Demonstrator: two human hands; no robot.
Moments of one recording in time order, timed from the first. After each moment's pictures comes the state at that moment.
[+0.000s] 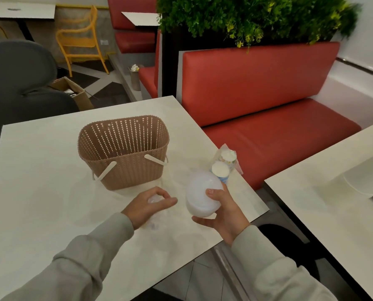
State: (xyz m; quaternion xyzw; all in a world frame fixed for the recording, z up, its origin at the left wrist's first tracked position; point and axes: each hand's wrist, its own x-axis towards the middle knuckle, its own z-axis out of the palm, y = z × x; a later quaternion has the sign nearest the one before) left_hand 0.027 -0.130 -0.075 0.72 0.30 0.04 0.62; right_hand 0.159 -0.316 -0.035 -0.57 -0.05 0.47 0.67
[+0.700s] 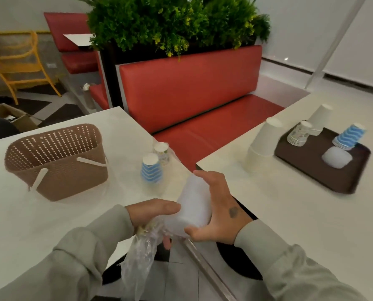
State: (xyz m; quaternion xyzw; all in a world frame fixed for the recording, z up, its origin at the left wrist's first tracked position) left_hand 0.085 -0.297 -0.010 0.66 0.08 -0.24 0.71; right_hand 0.174 -0.509 0.008 -0.81 -0.46 0.07 0.35
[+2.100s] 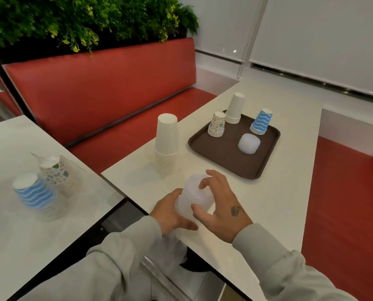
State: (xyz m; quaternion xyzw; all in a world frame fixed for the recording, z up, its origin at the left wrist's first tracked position) left_hand 0.270 -0.556 -0.061 0.84 0.08 -0.12 0.53; right_hand 0.283 -0.737 0.002 -0.88 -0.28 0.01 0.37
